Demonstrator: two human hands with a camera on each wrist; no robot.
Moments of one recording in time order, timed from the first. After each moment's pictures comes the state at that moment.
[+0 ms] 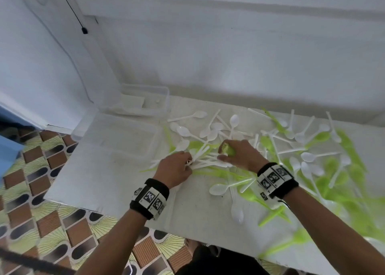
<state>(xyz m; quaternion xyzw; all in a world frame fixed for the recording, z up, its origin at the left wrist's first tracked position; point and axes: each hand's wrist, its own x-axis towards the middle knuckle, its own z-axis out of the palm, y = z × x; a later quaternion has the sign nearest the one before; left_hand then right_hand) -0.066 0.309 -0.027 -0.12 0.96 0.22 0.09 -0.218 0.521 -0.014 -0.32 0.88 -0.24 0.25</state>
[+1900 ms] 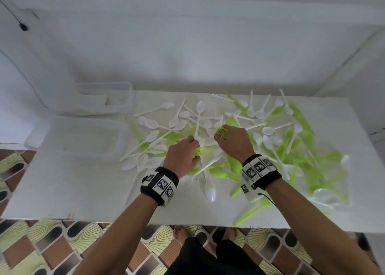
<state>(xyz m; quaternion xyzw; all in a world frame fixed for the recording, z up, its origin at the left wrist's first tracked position) -0.101 0.399 -0.027 0.04 0.98 0.17 0.01 -0.186 0.578 0.006 -0.10 0.95 -0.29 0.10</state>
